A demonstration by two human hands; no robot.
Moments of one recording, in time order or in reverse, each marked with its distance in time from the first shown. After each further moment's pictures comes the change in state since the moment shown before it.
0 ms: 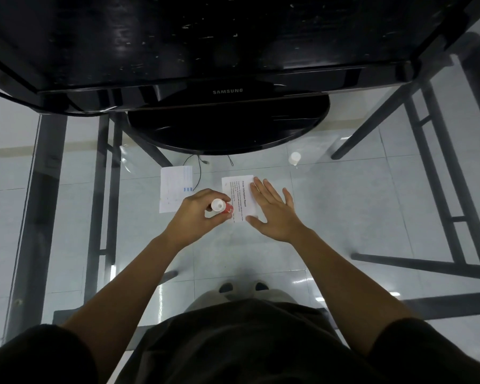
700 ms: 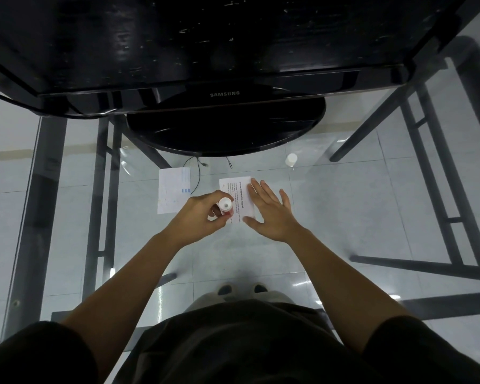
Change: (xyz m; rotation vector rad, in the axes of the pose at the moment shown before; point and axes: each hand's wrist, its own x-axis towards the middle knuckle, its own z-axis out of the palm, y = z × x) left_hand 0.005 0.003 0.003 0.086 -0.115 0.043; right_hand 0.001 0.000 -0.001 0.038 0.000 -0.003
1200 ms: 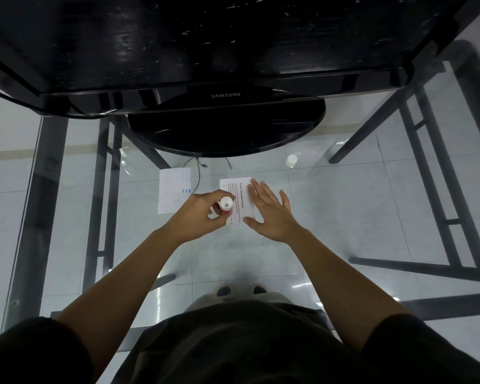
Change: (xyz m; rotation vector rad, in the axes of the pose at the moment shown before) left_hand 0.005 -0.002 -0.004 0.036 -0.019 0.023; right_hand 0.000 0.000 -0.001 -0.008 -0.010 0.010
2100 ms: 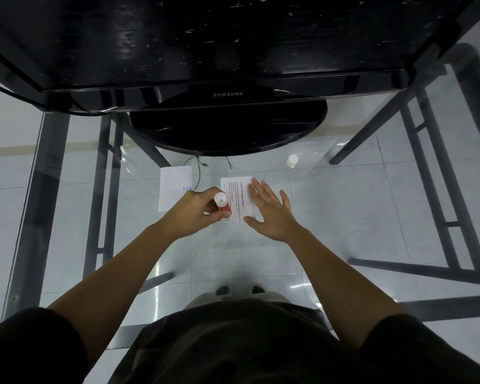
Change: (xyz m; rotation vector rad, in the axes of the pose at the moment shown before) left_hand -0.002 -0.007 -0.008 -0.028 -0.060 -0.044; right_hand 0.000 -0.001 -0.001 -0.022 -0.013 0.009
